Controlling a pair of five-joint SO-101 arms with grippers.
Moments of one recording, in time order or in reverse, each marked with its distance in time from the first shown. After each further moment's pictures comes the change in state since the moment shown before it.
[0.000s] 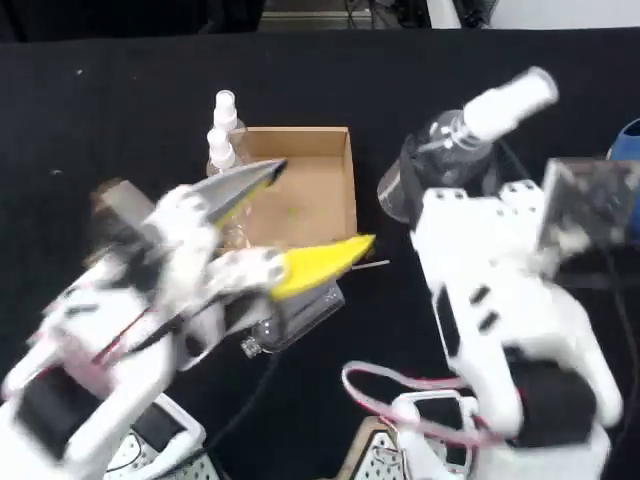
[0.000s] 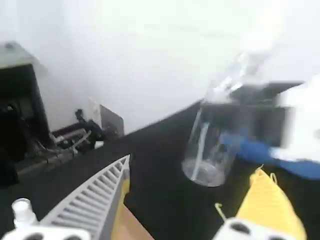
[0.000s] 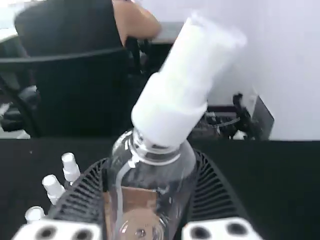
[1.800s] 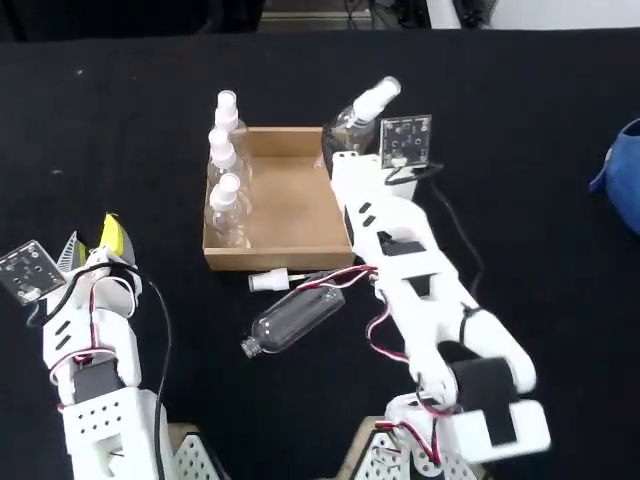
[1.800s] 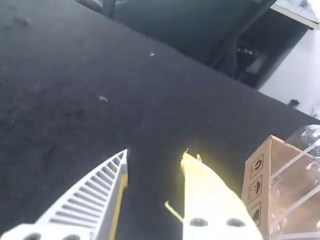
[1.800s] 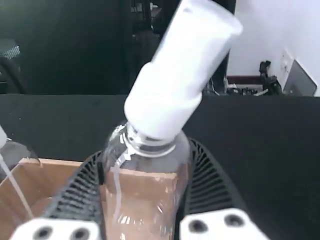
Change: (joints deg) left arm -57.2 -17.3 72.4 -40.4 18.4; right arm -5.6 53.5 40.1 -93.7 0.2
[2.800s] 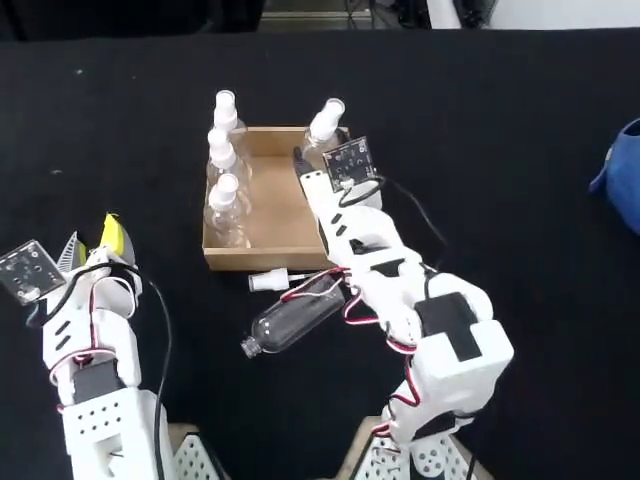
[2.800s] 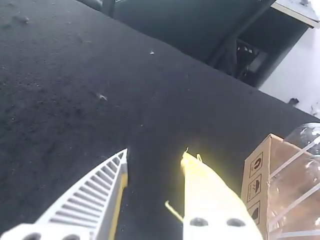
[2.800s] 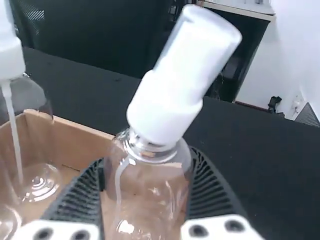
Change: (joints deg) left arm 0.2 0.0 0.0 0.1 0.0; right arm -5.2 21.1 -5.3 -14.9 12.6
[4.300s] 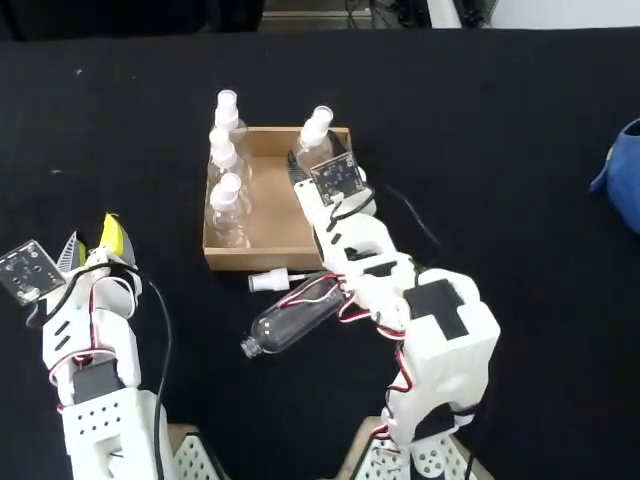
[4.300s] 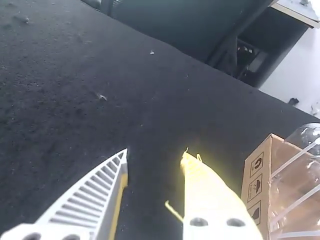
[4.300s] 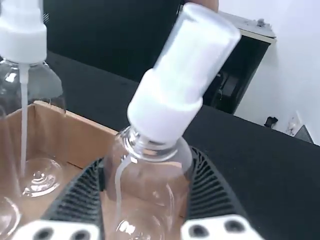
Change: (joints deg) left arm 0.0 0.0 0.0 0.0 0.0; right arm -1.2 6.4 -0.1 -8.9 4.2
